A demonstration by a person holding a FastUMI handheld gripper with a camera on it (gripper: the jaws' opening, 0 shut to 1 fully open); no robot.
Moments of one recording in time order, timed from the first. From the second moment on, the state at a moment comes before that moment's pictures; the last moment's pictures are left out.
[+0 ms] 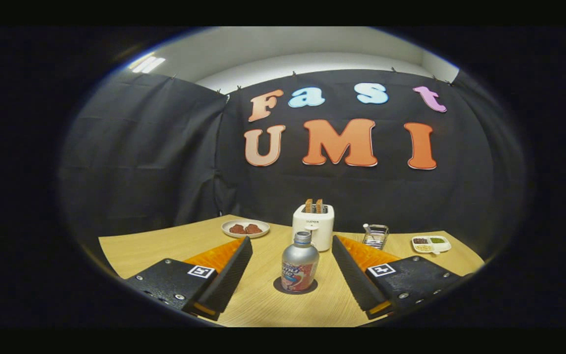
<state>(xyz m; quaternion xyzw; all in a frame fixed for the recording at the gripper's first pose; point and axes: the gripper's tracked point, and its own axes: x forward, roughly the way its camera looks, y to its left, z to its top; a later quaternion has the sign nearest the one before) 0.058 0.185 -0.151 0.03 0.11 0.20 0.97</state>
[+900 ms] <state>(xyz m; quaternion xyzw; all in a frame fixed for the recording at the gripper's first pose) -0.021 0.055 -0.078 0.04 0.04 0.06 1.00</state>
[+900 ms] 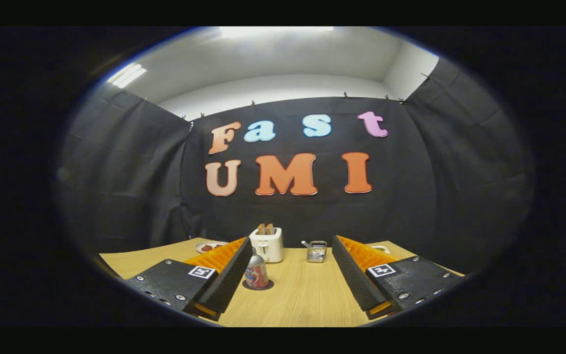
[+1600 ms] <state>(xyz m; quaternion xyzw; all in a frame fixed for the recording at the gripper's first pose) -0.039 0.059 -0.067 0.02 0.02 0.05 1.00</state>
